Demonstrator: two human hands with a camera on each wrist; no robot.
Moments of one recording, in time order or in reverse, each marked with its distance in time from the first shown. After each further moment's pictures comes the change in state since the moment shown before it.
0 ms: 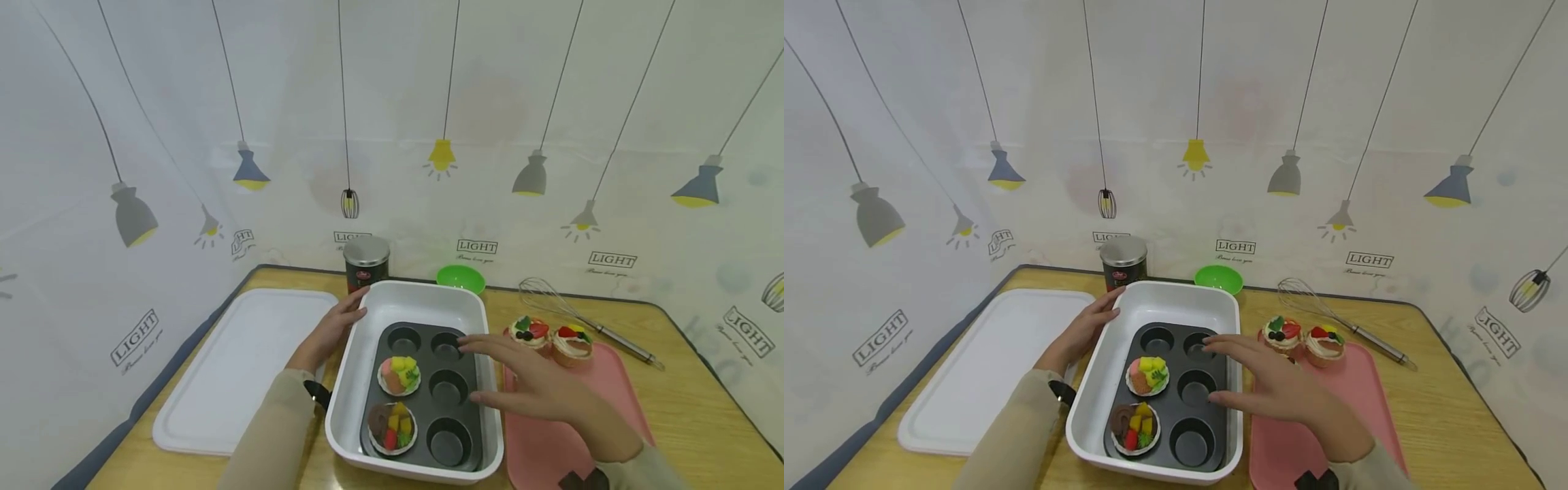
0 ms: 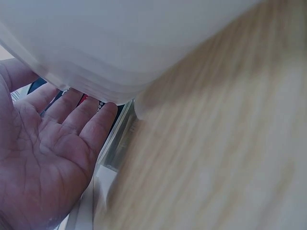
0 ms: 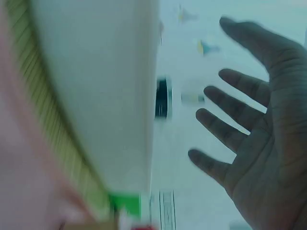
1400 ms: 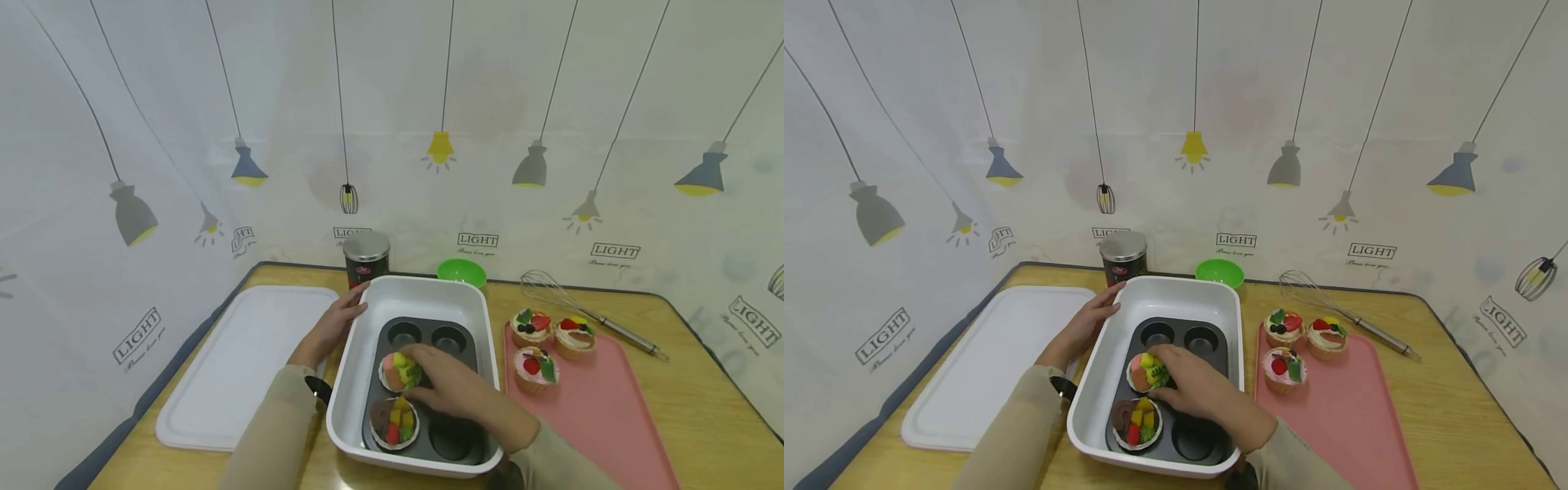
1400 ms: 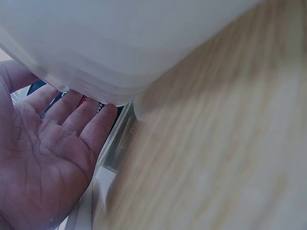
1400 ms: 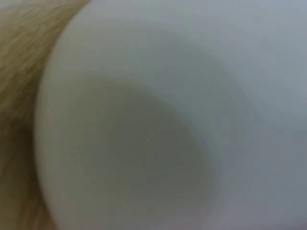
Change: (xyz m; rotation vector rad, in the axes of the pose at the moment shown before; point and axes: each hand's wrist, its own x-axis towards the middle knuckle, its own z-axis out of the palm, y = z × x) left_hand -0.002 0.002 0.001 0.038 0.011 0.006; right_hand 0.065 -0.012 0.098 -0.123 -0.117 0.156
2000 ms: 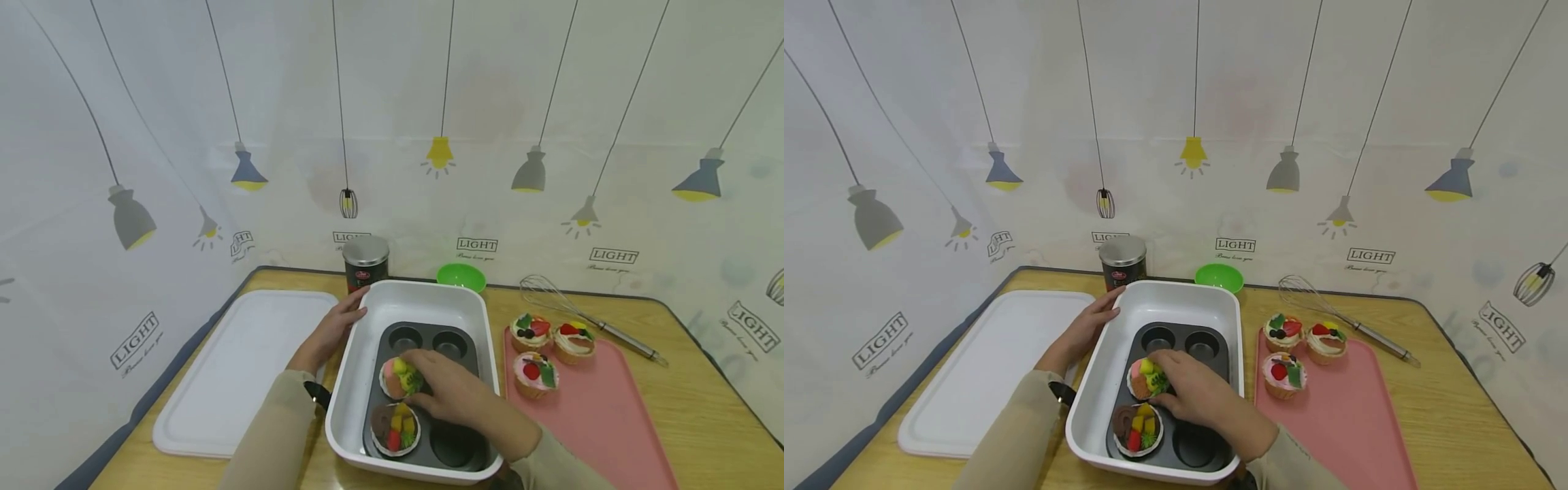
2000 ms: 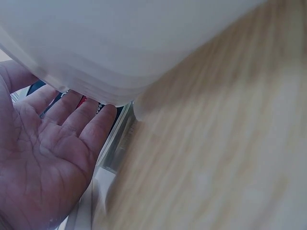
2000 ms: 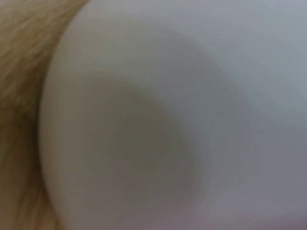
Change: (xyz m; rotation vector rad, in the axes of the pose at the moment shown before) left_hand 0.003 -0.002 -0.001 0.001 -0.009 0.007; right_hand -0.001 -0.002 -0.003 -0.079 0.022 -0.032
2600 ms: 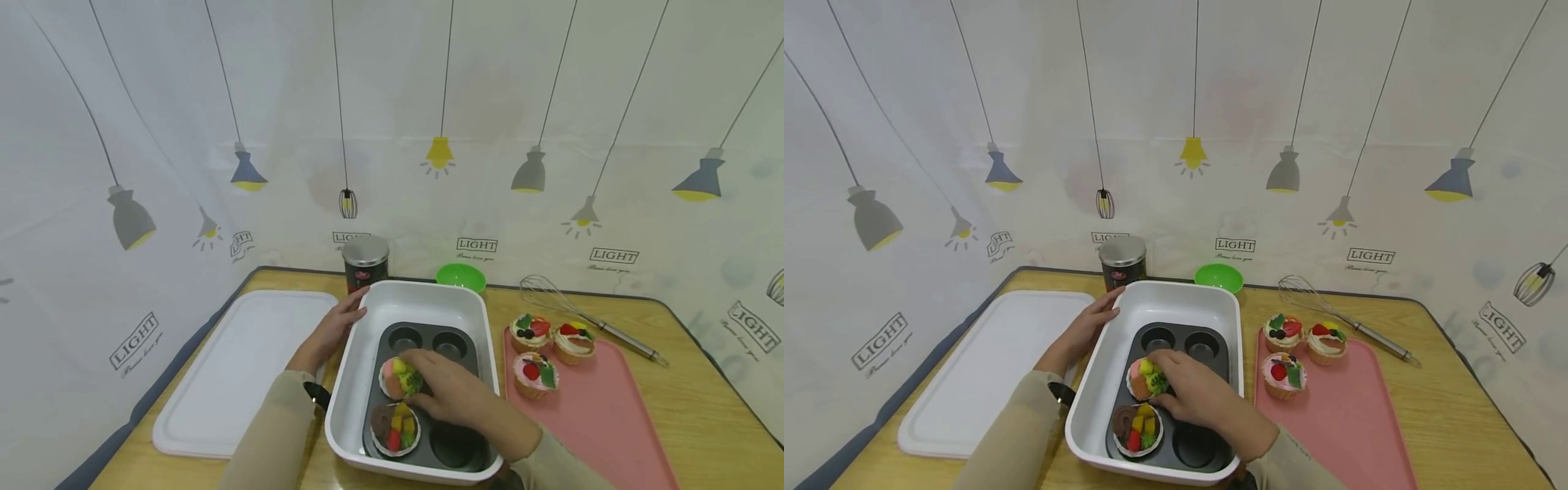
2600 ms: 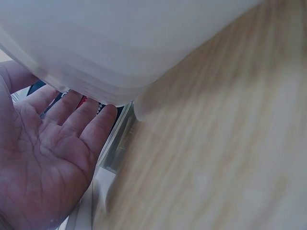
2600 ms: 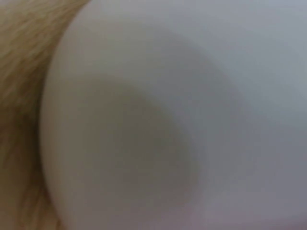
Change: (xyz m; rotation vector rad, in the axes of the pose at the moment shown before) left_hand -0.001 0.003 0.002 0.016 0.017 -0.012; right_hand 0.000 -0.001 -0.002 0.009 0.003 -0.030
